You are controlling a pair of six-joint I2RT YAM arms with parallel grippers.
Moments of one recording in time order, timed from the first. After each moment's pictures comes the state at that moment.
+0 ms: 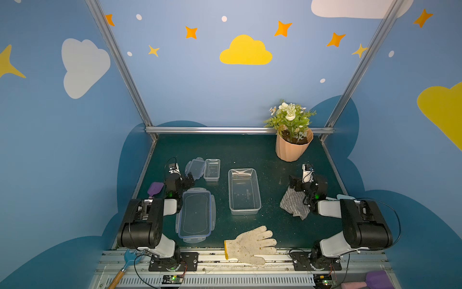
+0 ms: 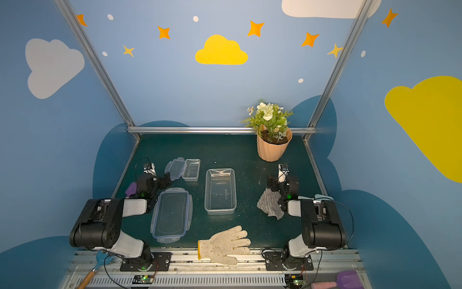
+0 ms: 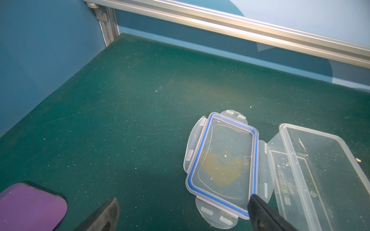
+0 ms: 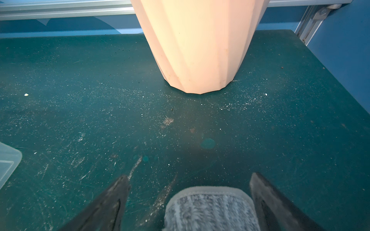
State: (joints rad) left arm 0.03 1.54 0.42 0.67 -0.10 -0.21; right arm 0.01 1.52 0.39 0.70 -0.14 -0.02
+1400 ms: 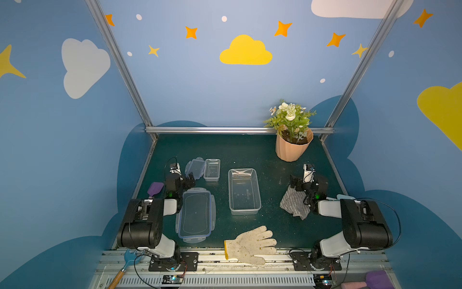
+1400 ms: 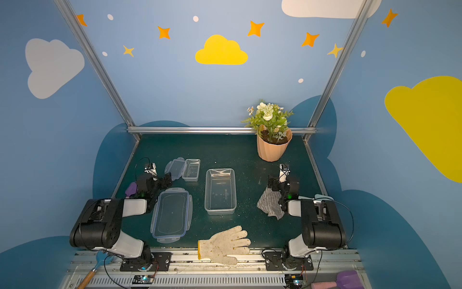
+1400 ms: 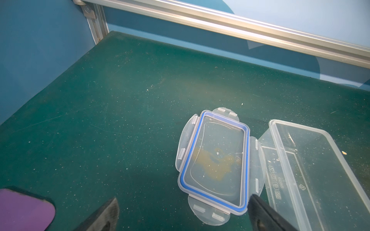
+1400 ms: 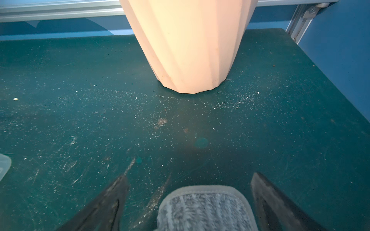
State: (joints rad) left arm 0.03 1.54 0.42 0.67 -0.05 -0.20; right arm 0.00 1.52 0.39 0.70 -0.15 -0.01
